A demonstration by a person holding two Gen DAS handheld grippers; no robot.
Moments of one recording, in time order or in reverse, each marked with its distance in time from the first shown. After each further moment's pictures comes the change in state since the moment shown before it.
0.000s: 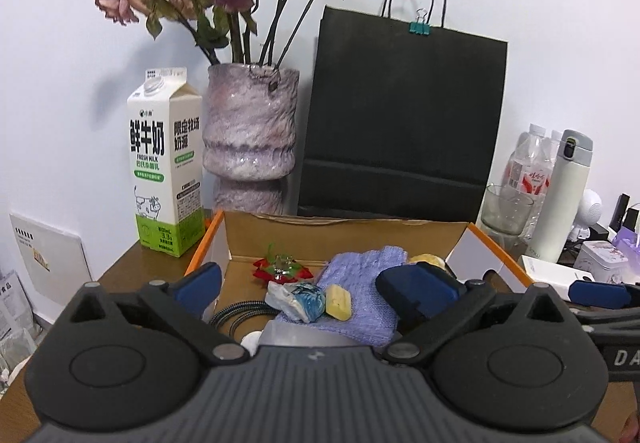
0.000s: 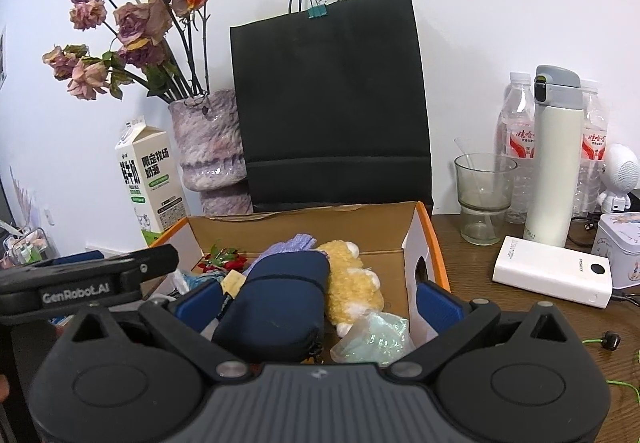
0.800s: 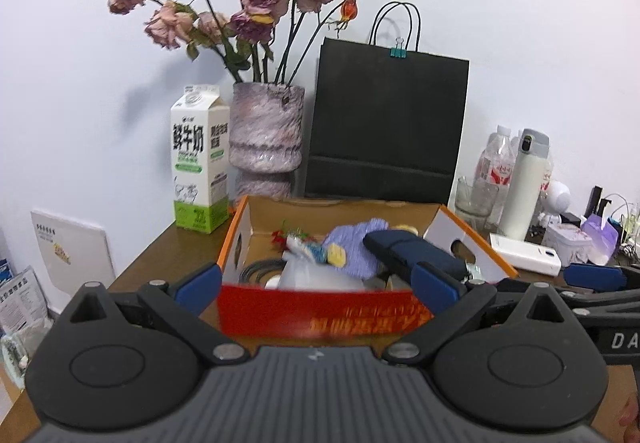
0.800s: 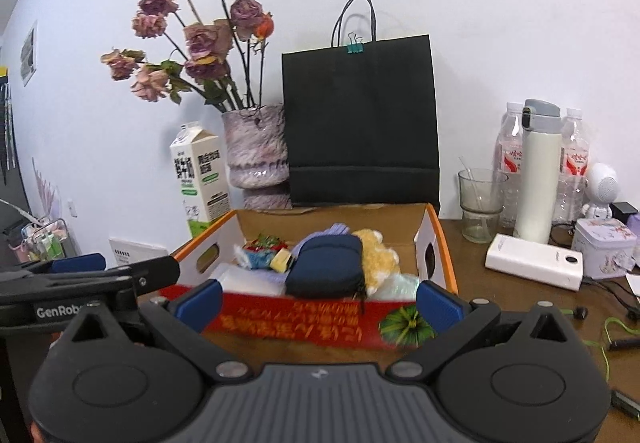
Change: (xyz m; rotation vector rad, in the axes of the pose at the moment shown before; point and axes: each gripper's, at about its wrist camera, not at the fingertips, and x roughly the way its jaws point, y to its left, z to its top) left arm -0.112 0.007 -0.032 0.004 -0.012 0.000; right arm -0.104 0.037 -0.038 -0.043 -0.040 0.019
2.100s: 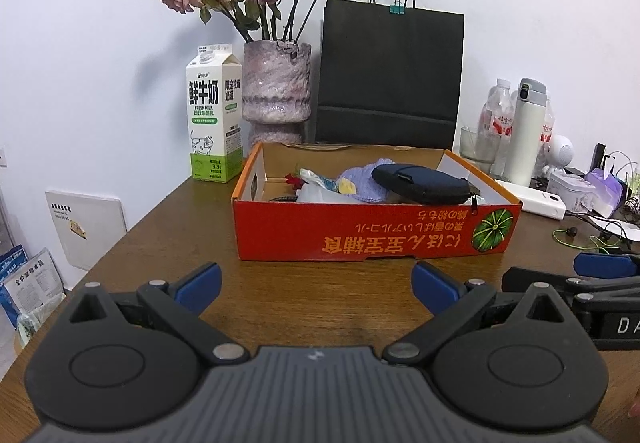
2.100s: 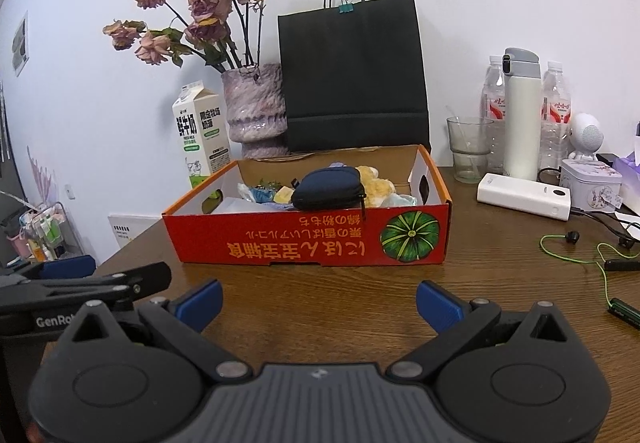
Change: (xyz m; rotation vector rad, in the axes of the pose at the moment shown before) left arm -0.022 0.001 -0.051 0.033 0.070 0.033; right arm -0.014 0.004 -0.050 0.023 0.070 -0.005
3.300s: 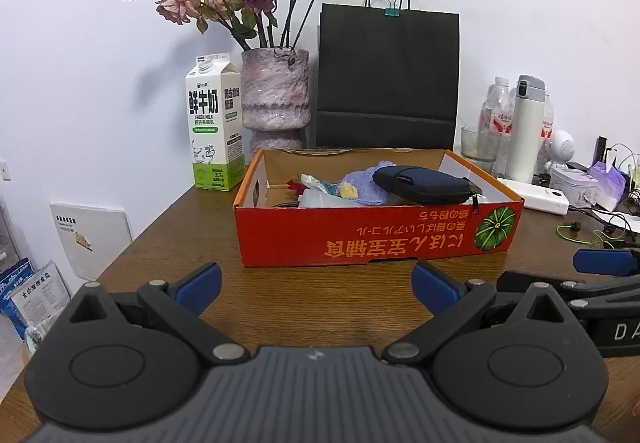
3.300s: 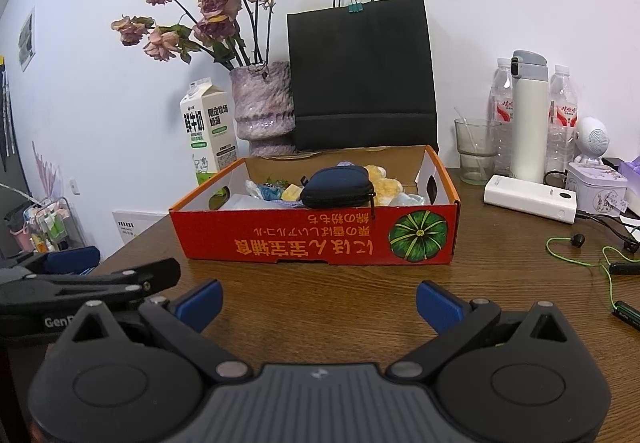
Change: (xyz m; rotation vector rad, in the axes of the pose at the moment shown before) left arm -0.002 -0.005 -0.001 0.031 -0.020 0.023; right arm -0.001 0.005 -0.002 -0.014 0.000 0.010
